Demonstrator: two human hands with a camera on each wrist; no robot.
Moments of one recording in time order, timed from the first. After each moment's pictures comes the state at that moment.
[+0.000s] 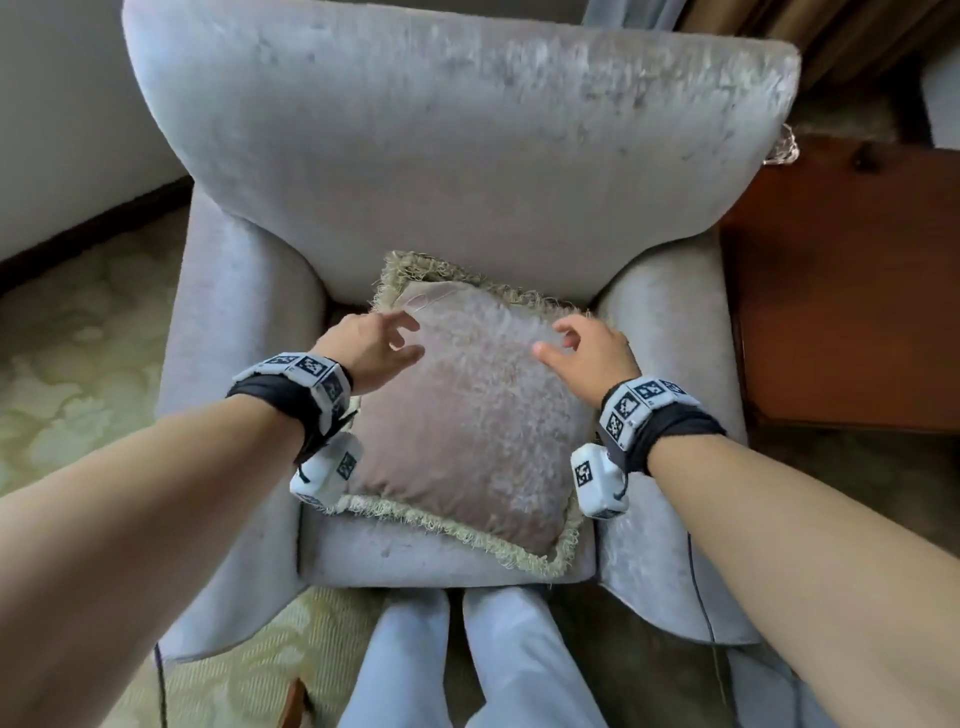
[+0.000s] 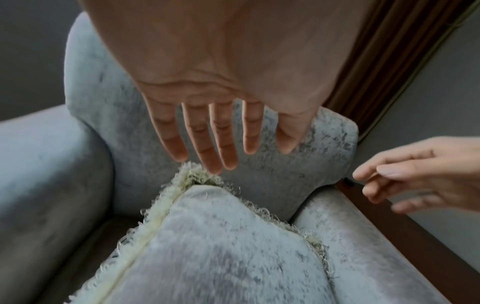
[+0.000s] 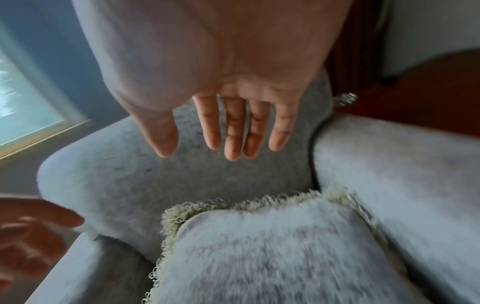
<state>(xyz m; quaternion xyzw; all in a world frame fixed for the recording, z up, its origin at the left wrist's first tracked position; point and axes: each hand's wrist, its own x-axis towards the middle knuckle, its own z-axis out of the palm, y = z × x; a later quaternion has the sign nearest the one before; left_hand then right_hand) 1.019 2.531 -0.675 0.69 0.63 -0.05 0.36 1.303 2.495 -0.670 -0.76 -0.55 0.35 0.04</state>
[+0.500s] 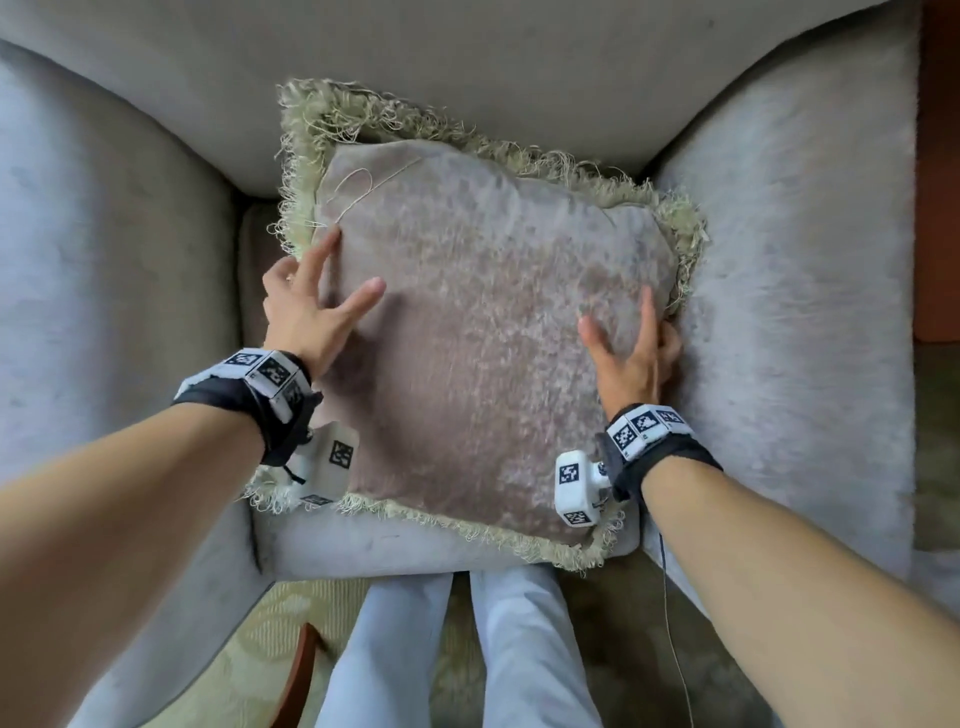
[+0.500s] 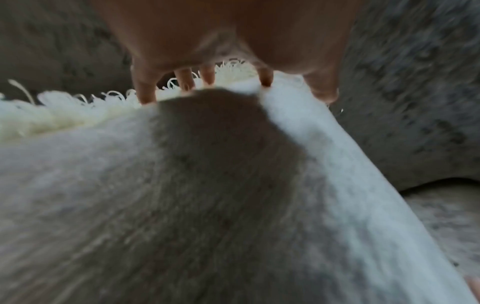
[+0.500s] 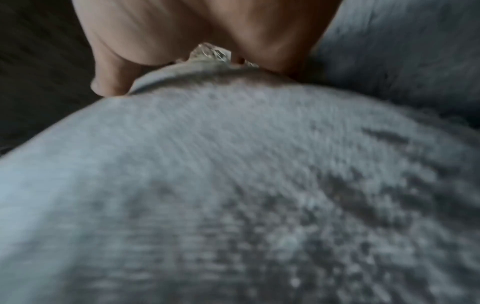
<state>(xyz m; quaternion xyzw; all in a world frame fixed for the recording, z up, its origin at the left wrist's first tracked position) 1.016 2.537 -0.907 0.48 0.74 0.09 0.45 1.330 2.441 -0.929 -0.88 -0.27 0.34 0.21</state>
